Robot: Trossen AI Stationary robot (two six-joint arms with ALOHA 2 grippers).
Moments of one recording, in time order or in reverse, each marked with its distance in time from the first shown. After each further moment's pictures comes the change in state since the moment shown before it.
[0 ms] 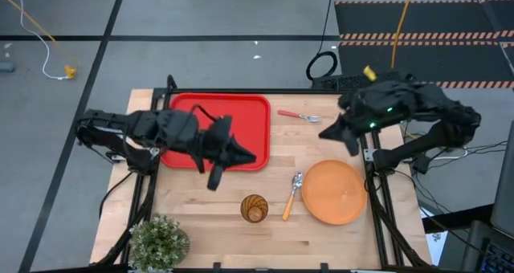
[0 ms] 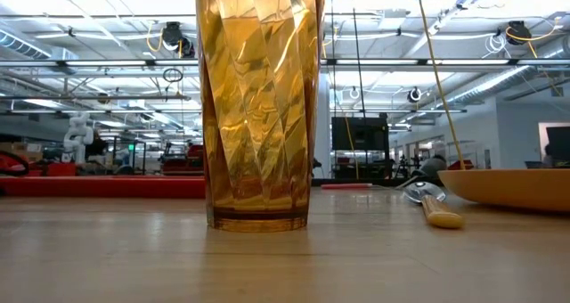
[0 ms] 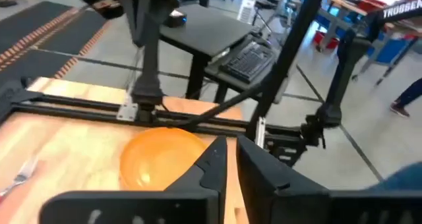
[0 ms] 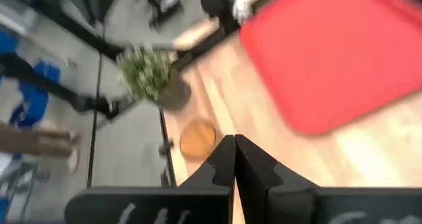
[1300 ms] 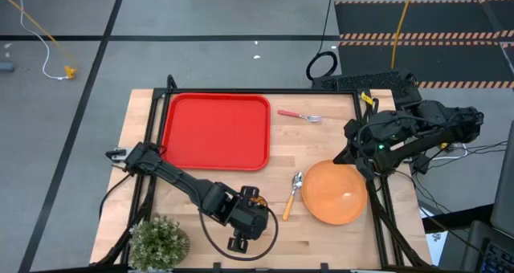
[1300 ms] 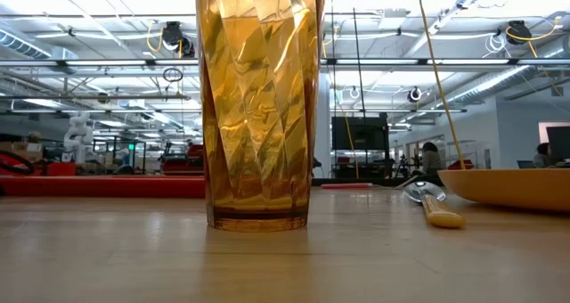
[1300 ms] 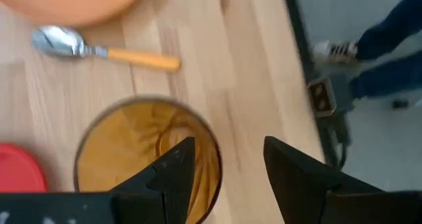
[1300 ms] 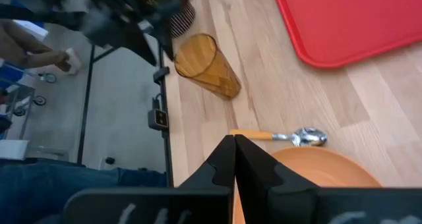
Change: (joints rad) left arm -0.239 0.572 0.261 -0.523 -0.012 0.006; right arm 0.157 -0.197 -0.298 0.017 -0.027 -0.036
